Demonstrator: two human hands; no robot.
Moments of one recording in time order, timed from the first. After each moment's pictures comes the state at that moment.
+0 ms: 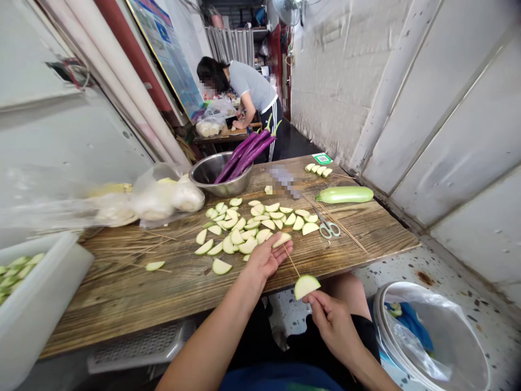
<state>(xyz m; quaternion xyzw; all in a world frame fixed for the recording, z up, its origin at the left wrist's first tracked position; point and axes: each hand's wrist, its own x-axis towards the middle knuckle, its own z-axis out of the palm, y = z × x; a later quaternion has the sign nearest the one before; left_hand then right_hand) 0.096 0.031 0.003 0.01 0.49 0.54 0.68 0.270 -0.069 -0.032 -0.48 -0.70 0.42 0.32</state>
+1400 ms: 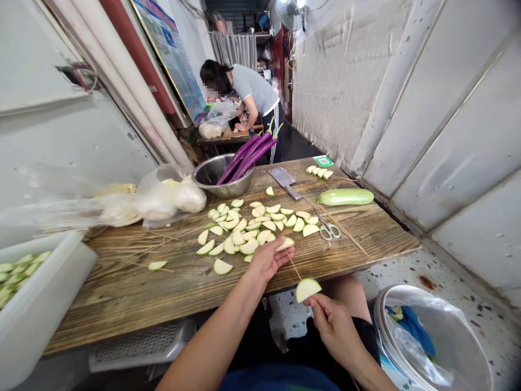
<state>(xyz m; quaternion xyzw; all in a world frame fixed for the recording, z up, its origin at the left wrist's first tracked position) 0.098 0.026 -0.005 0.08 0.51 0.54 0.66 0.271 -0.071 -0.029 -0.49 -0.70 0.42 0.30</state>
